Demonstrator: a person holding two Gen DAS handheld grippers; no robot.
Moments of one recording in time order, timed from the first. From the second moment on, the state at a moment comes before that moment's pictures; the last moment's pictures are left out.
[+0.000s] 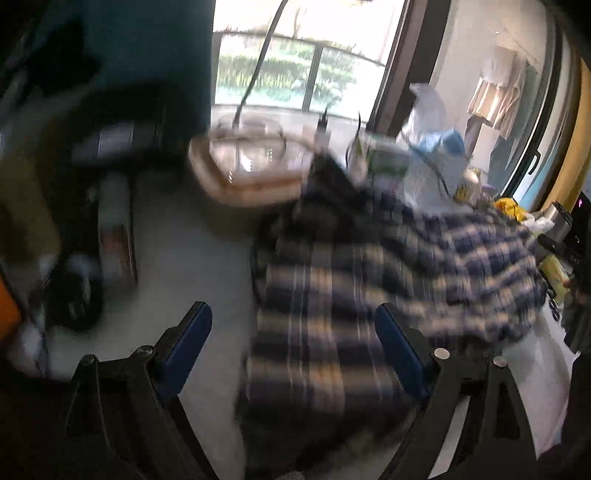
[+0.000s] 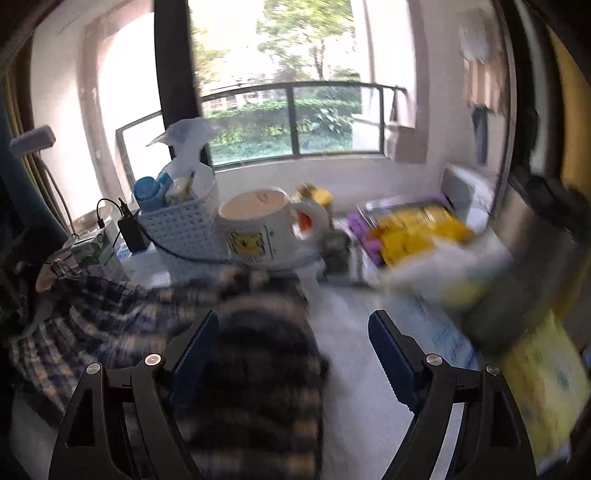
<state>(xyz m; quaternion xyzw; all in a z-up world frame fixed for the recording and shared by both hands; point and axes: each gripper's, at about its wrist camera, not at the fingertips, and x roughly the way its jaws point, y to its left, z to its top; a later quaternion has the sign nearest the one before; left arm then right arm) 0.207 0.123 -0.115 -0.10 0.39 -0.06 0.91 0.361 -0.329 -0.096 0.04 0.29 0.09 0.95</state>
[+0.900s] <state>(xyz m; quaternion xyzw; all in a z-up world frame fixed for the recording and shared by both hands) 0.101 0.084 -0.128 -0.13 0.42 -0.11 0.89 0.271 -0.356 -0.119 0.09 0.34 0.14 0.93</state>
